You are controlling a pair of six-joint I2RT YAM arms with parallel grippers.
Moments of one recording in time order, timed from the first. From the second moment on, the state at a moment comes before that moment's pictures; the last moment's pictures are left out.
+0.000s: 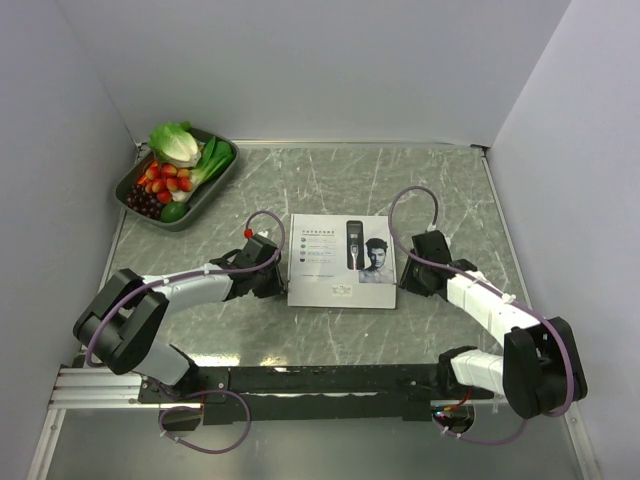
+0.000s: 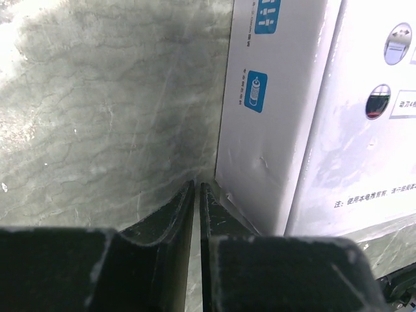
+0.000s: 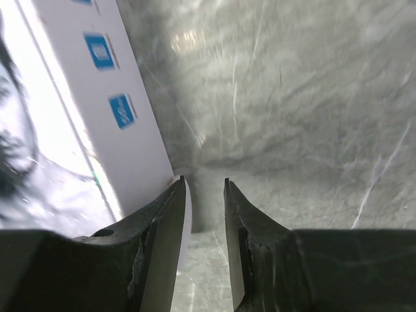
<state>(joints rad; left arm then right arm) -0.64 1.47 0.66 -0.14 0.00 -0.80 0.28 1.18 0.56 -0.43 0.08 0.61</state>
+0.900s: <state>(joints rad) -0.64 1.47 0.67 -0.14 0.01 -0.80 0.28 1.26 0.60 -0.40 0.01 0.57</state>
